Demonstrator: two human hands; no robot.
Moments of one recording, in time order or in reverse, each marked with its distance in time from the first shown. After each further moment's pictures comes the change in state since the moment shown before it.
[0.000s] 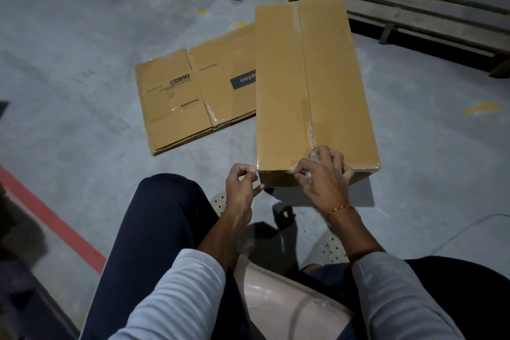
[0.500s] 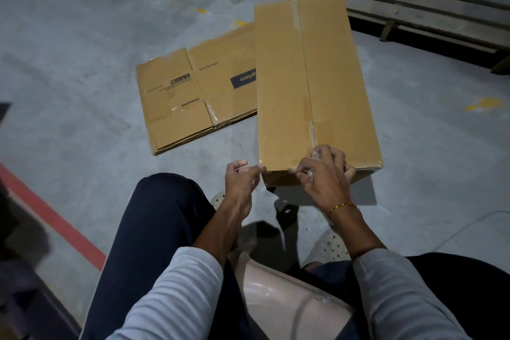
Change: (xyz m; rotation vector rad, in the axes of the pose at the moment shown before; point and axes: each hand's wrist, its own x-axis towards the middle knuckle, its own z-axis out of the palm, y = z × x) left_hand 0.010 0.007 -0.004 -0.119 -0.031 -0.082; right_hand 0.001 0.002 0.001 -0.014 -0.024 0.018
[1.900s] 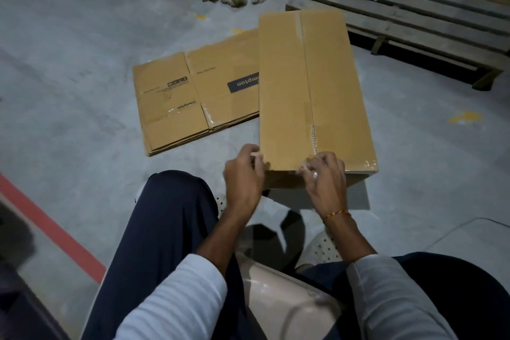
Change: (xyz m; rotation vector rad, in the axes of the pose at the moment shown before) left_hand -0.052 0.029 0.010 0.748 0.082 0.774; right_hand -0.006 0.002 -0.004 0.220 0.167 0.046
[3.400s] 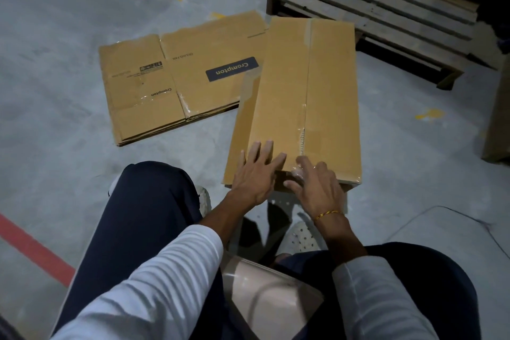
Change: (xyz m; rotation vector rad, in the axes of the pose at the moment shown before) left_hand 0.010 -0.033 0.072 0.654 -0.625 0.436; right_hand -0.023 -0.004 -0.034 -0.453 -0.294 0.160
